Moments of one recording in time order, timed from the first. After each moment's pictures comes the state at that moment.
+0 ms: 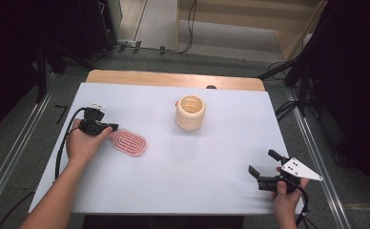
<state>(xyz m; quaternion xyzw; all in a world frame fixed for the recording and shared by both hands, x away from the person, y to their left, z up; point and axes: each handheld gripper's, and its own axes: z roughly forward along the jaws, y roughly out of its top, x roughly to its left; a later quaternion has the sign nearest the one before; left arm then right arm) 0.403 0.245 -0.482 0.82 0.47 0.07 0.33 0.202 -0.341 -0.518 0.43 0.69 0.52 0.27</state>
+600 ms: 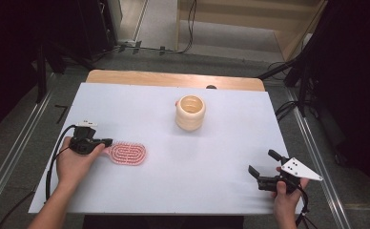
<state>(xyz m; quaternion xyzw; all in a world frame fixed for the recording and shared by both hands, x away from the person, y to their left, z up) 0.343 0.258 -0.484 0.81 0.48 0.07 0.34 0.202 -0.341 -0.518 0.43 0.69 0.52 0.27</state>
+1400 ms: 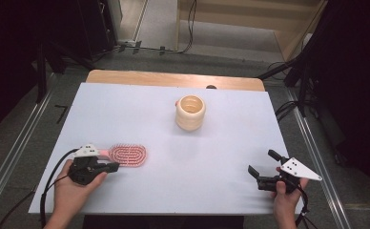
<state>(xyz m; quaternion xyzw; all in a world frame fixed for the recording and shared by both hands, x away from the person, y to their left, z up) 0.264 0.228 -0.476 0.84 0.39 0.03 0.38 0.202 -0.340 -0.518 0.43 0.69 0.51 0.27</state>
